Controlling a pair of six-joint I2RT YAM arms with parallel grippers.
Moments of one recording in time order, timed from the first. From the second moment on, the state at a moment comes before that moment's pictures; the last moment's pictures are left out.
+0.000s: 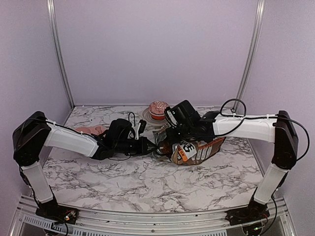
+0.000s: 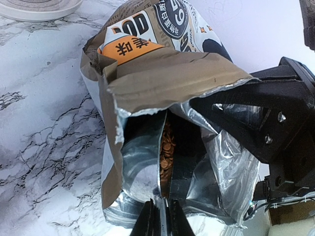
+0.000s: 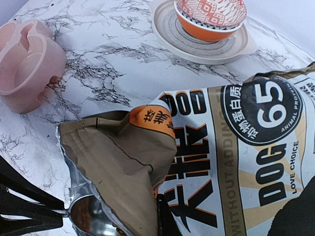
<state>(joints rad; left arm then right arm) -0.86 1.79 0.94 0.38 0.27 -0.76 0.85 1.74 1.30 -0.38 0.24 0.28</state>
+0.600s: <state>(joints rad) -0.84 1.77 0.94 0.40 0.31 -0.84 0.82 1.71 1.30 -0.38 0.19 0.29</state>
